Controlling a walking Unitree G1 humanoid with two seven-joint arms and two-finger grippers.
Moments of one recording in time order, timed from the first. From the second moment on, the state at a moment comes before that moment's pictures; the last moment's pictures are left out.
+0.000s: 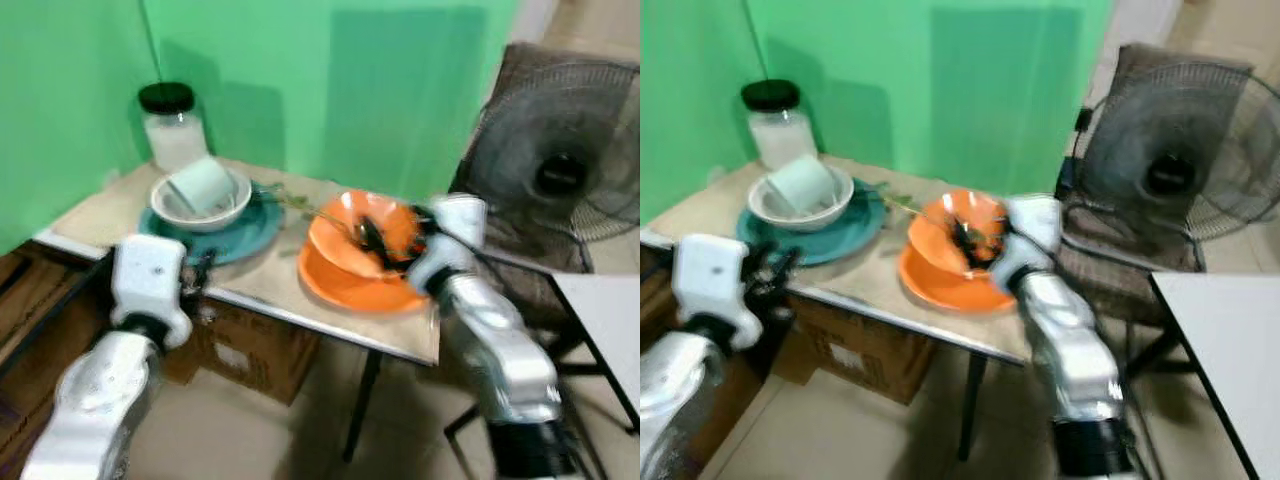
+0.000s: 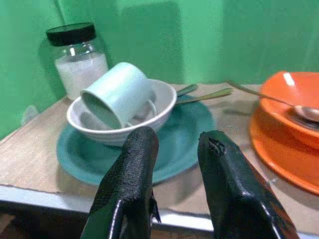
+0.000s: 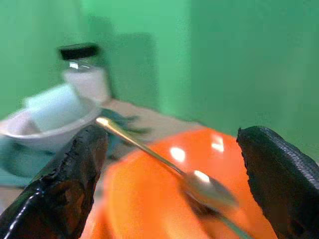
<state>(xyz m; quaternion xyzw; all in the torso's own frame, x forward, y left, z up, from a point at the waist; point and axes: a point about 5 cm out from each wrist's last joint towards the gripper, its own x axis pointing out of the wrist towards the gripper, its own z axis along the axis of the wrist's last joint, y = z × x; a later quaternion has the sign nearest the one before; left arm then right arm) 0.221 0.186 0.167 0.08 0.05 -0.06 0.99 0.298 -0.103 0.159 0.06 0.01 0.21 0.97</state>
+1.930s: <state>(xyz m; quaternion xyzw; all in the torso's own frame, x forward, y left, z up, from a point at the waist) 0.210 0.171 0.176 0.14 0.16 -0.37 0.90 0.381 -0.126 0.144 -0.21 0.39 0.33 0.83</state>
